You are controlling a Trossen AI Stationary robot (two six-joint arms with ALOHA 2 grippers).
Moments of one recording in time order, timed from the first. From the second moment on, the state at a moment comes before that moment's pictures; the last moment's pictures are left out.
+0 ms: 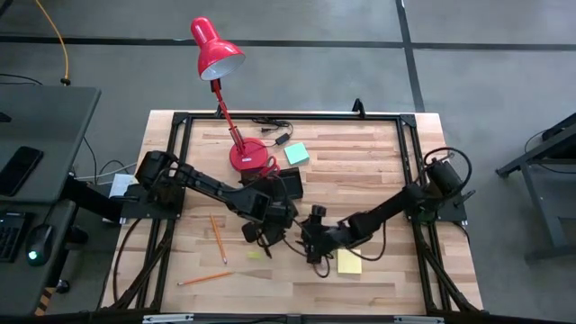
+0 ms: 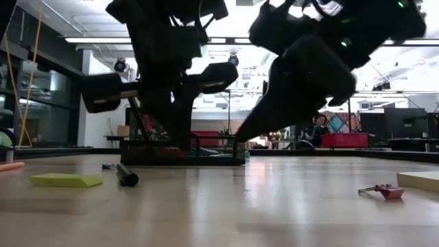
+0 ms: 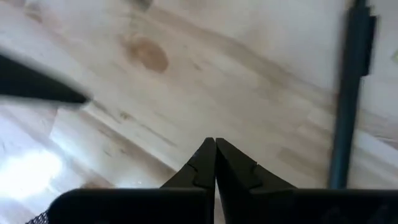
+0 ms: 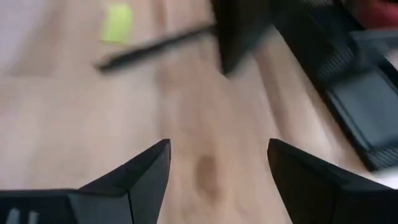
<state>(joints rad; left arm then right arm) -0.12 1.90 1.24 -0.57 -0.05 0.89 0.43 1.87 0.99 0.07 0.48 0.30</state>
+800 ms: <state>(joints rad) -0.43 1.90 1.20 -0.89 -0.50 0.60 0.44 1.88 0.74 0.31 0.65 0.46</state>
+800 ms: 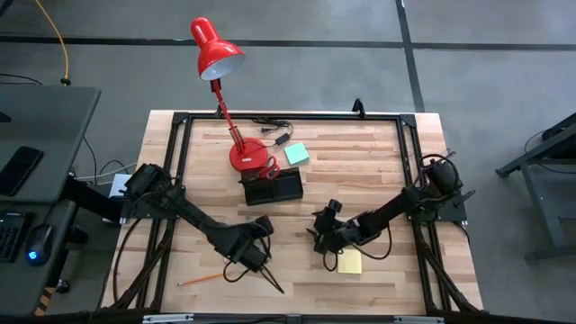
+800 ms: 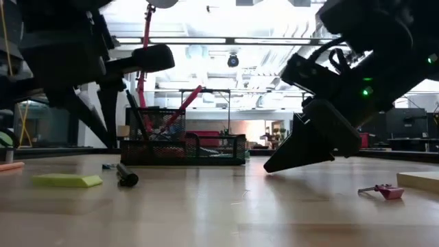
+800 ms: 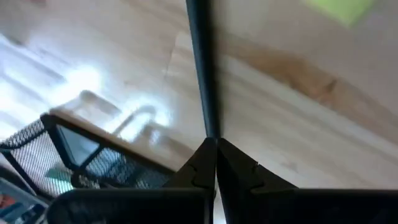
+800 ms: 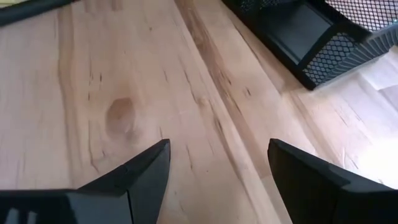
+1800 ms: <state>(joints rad) -0.40 1.90 1.20 -0.66 -0.31 0.91 0.44 1.88 0.68 0.46 0.65 0.47</state>
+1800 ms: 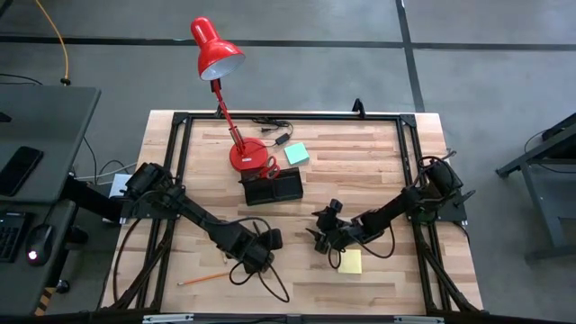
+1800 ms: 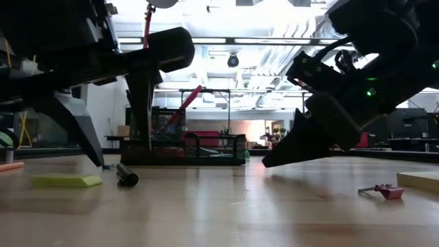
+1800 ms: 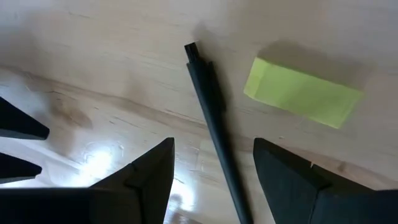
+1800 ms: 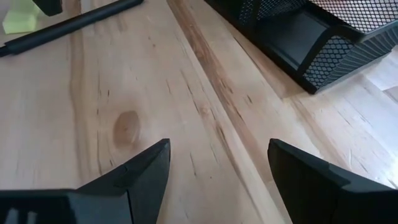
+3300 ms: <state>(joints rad) -0.24 1.98 1.20 -0.58 -0.07 0.84 0.44 1.88 0.68 0.48 0.68 0.46</state>
